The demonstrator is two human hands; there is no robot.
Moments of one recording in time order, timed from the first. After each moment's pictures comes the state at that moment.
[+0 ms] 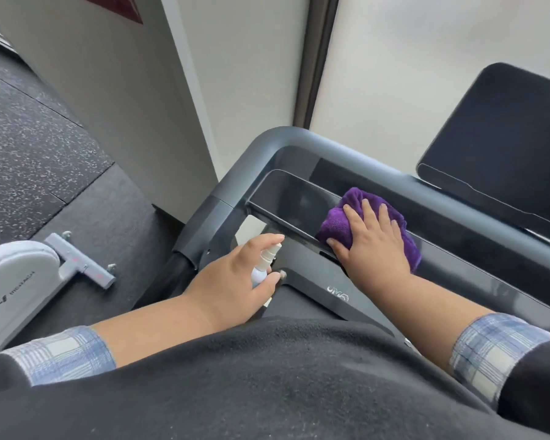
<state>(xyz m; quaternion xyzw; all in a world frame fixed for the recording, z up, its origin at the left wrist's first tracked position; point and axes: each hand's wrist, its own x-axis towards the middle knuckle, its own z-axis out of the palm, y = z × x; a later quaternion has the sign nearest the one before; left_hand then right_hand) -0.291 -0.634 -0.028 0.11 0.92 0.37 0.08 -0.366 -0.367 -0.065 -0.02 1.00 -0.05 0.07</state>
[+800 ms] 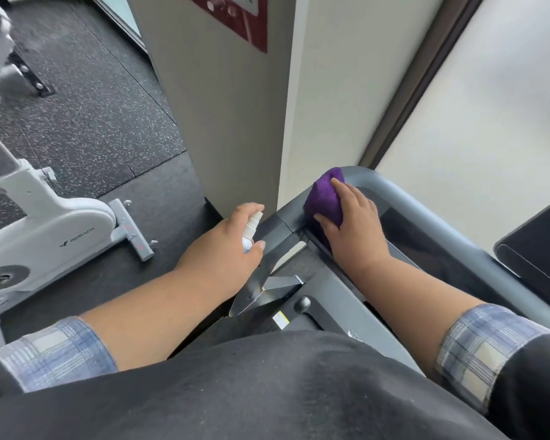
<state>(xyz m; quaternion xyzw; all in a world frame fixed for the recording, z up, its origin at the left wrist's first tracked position) -0.320 -0.707 -0.011 -0.16 0.95 0.28 -0.02 -0.453 -0.494 -0.034 -0.19 0.94 -0.30 -0.01</state>
